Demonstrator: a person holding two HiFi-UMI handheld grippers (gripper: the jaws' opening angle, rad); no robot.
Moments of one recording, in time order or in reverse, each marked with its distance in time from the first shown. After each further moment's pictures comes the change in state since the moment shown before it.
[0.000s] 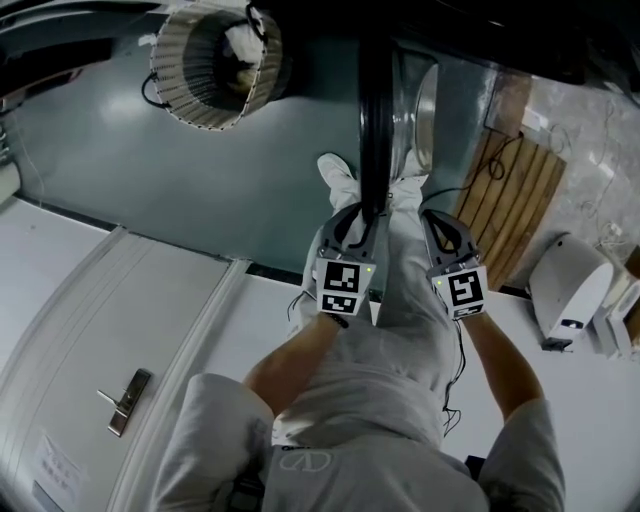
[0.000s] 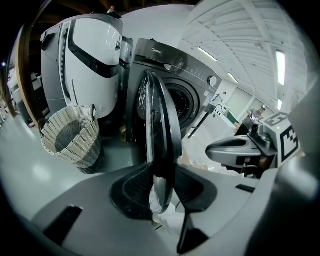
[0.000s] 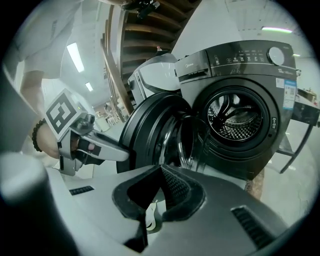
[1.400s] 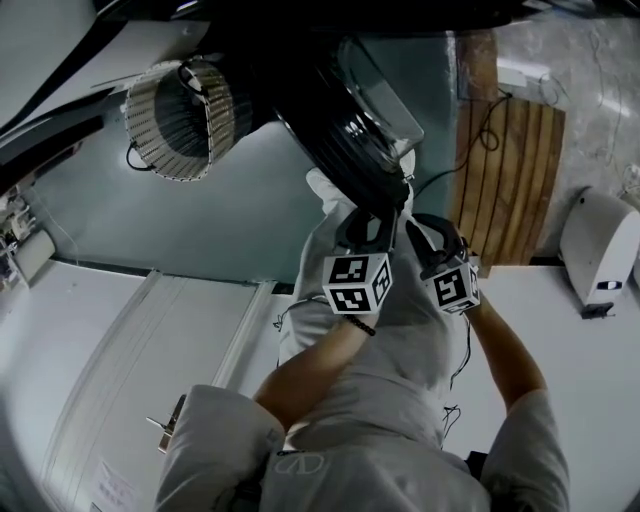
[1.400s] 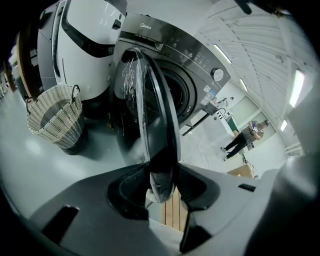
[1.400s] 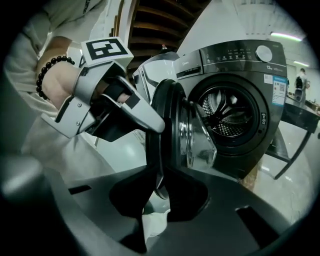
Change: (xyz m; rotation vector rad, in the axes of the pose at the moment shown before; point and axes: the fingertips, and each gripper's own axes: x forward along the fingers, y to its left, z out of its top) left arm 0.068 -0.114 0.034 -0.179 0.117 -0.056; right arm -0.044 -0.045 -0.067 -0.093 0.040 0.002
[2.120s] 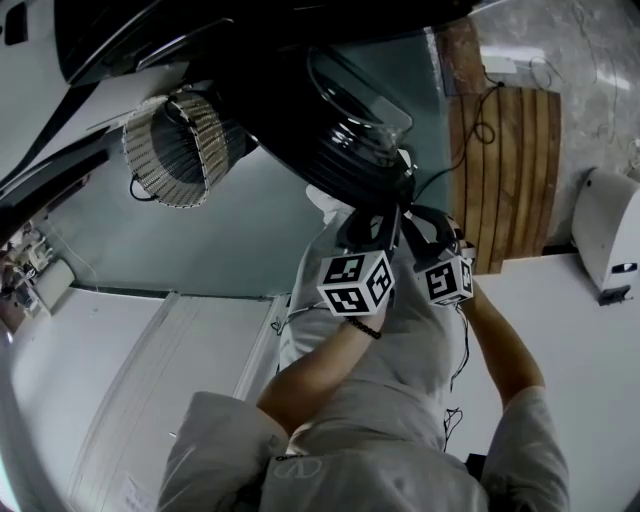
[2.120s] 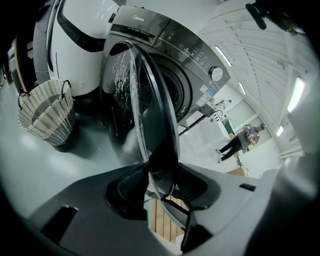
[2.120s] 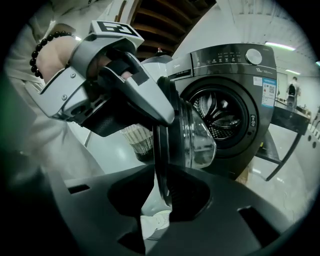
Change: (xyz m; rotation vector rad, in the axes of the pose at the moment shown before) left arm 0.026 -0.042 0.019 -0.037 0.013 -0.053; right arm 0.004 -0.034 -0.011 0.003 -0.044 -0.102
